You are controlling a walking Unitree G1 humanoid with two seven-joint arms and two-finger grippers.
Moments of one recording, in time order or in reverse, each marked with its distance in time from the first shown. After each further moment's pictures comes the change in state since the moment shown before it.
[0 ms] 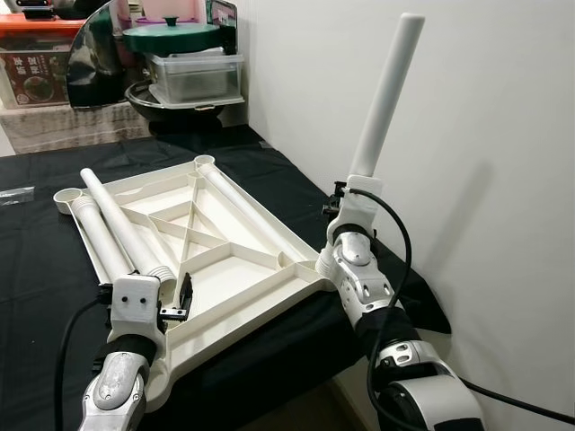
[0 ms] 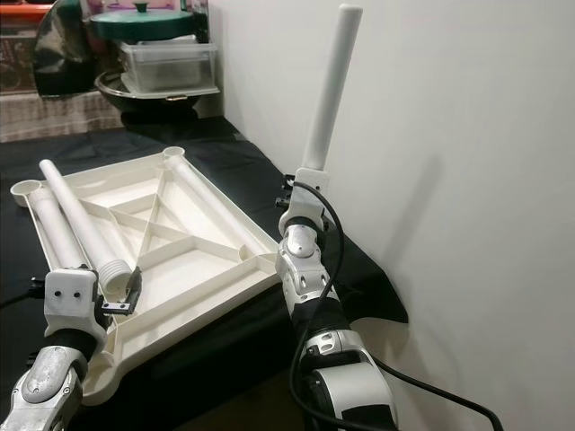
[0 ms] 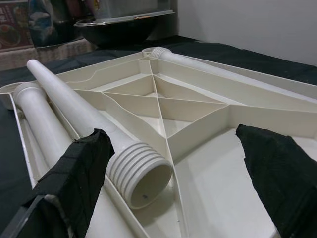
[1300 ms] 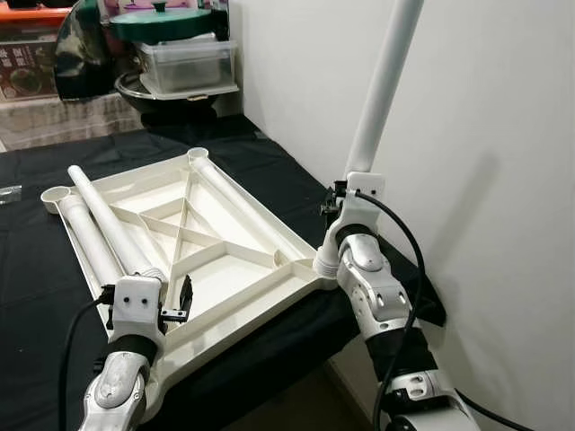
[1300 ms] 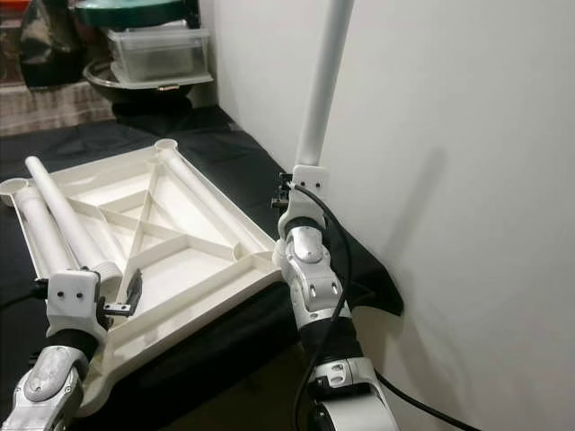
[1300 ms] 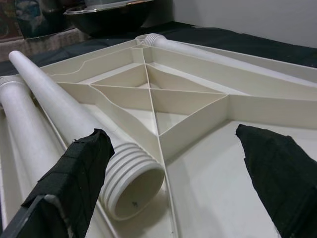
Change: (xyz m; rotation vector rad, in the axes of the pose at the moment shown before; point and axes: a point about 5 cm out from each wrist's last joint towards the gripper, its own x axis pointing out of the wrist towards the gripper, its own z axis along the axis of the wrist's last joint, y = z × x) left arm 0.004 -0.001 -0.003 0.003 0.008 -0.008; right arm -0.021 -0.005 0.018 -0.013 -0.043 0.122
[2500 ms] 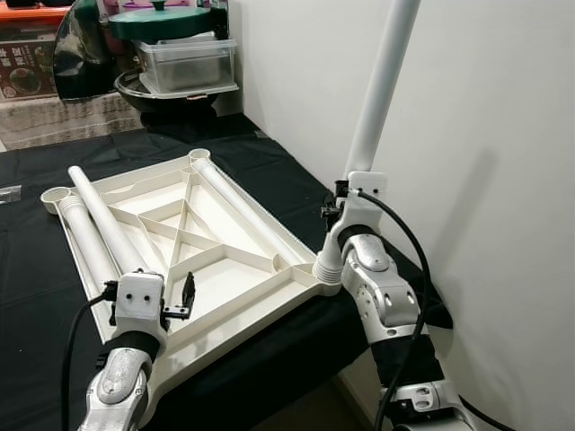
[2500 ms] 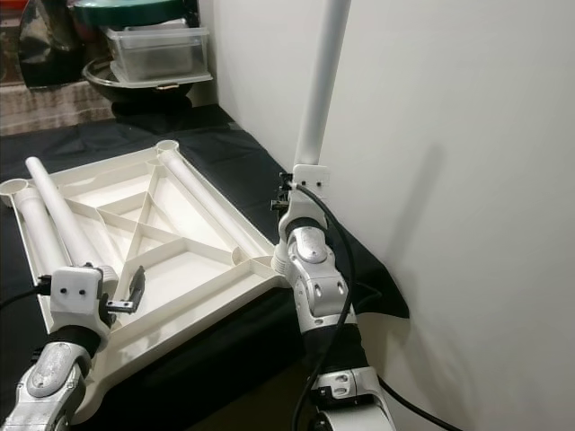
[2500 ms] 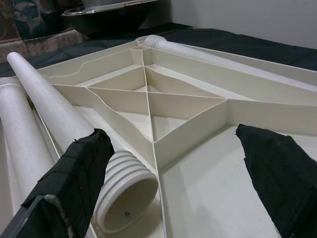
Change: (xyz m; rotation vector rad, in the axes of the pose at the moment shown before) left arm 0.002 -0.001 -0.002 -0.001 -0.002 -0.008; right arm -0.008 0.002 0.005 0.013 0.034 0.029
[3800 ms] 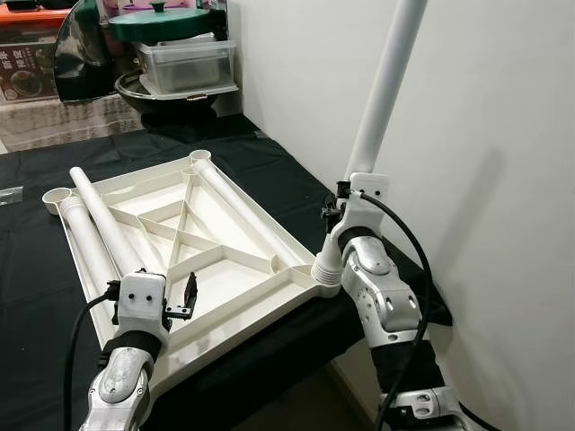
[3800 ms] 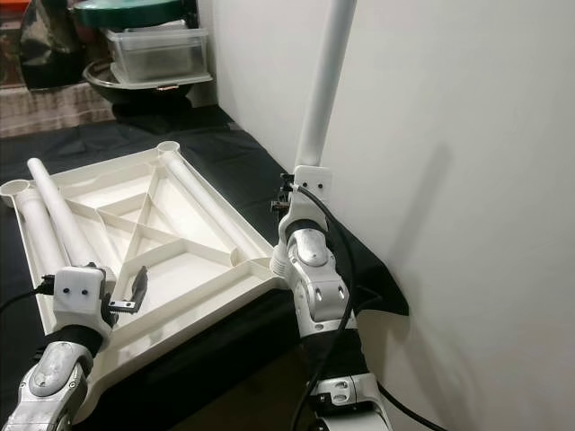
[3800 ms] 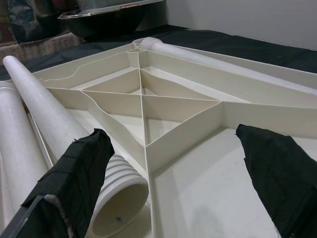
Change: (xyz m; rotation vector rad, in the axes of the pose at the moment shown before) left arm 0.002 -0.002 -0.001 0.000 -0.006 -0.015; right arm -0.005 0.001 0.002 0.028 -0.032 0.001
